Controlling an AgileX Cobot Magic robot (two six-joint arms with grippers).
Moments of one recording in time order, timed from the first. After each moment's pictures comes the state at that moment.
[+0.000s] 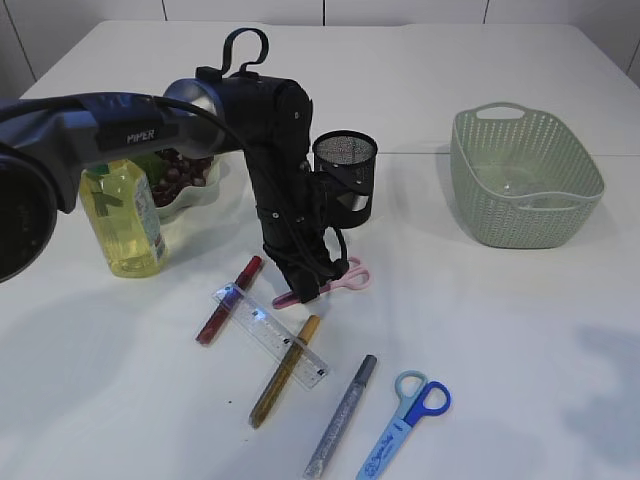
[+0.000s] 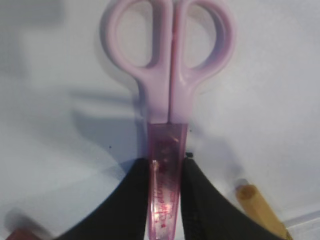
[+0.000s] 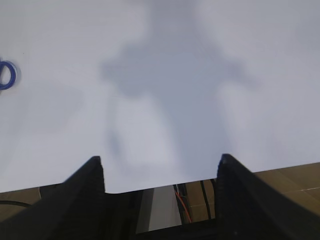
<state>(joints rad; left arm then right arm) -0.58 2.50 -2.08 -0.13 1.19 0.45 0.02 0.87 -0.77 -0.02 1.24 0.24</state>
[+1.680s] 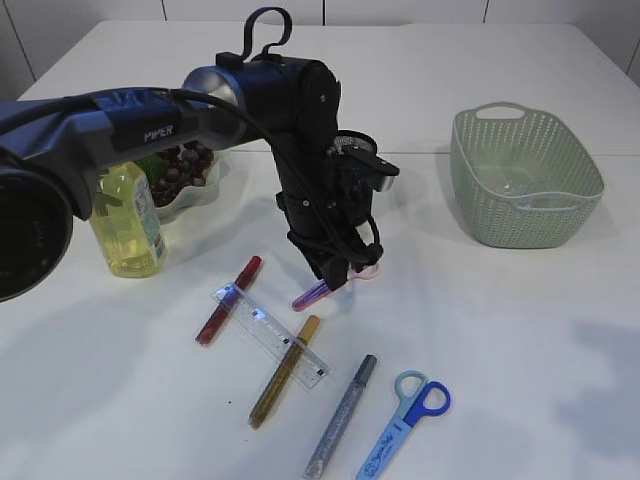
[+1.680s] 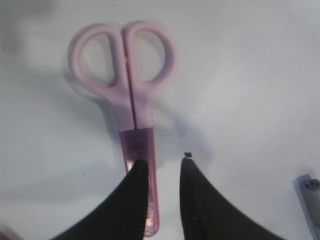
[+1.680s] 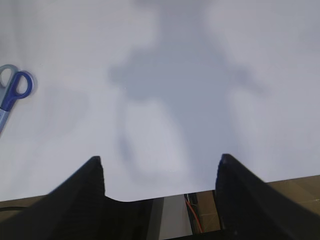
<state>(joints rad) -0.63 2.51 -2.18 -0.14 1.22 0.32 0.02 0.87 -0.77 0.01 1.21 0.24</state>
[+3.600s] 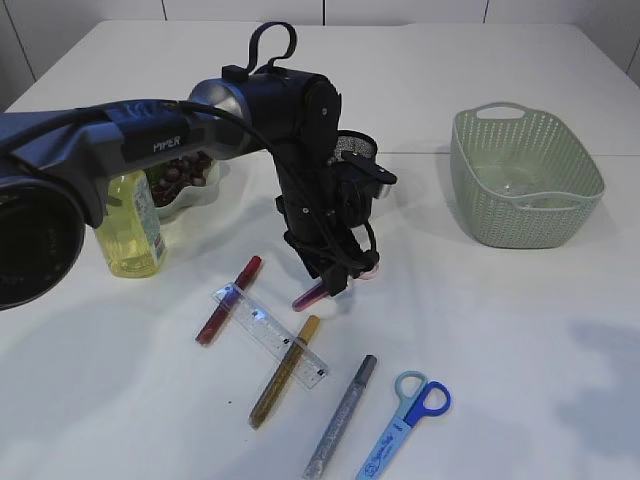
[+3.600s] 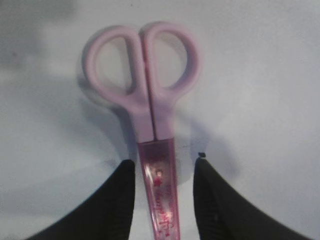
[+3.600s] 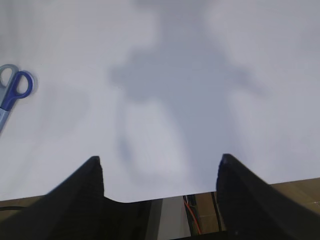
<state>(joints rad) -0.63 2.53 -2.19 -0.11 1.19 0.32 0.02 0.87 -0.77 0.01 1.20 0.23</state>
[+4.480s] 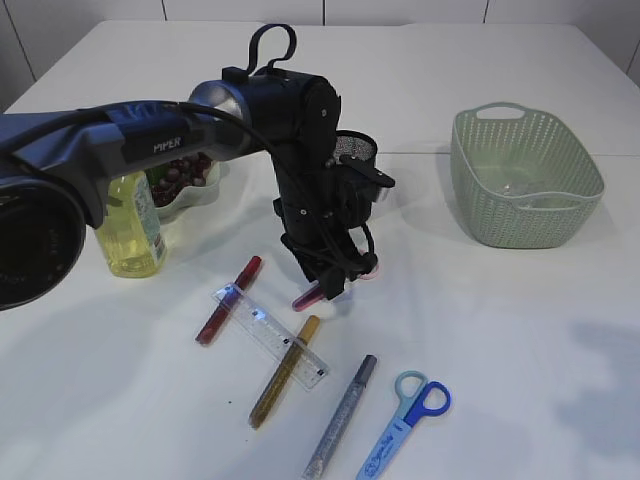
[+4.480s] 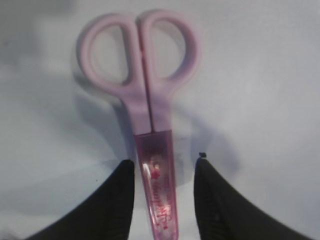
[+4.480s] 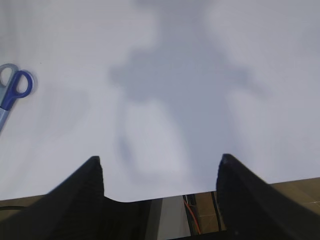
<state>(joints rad) -0.63 2.54 -2.19 -0.11 1.21 0.32 0.02 0.87 -0.77 0.01 1.20 0.23</state>
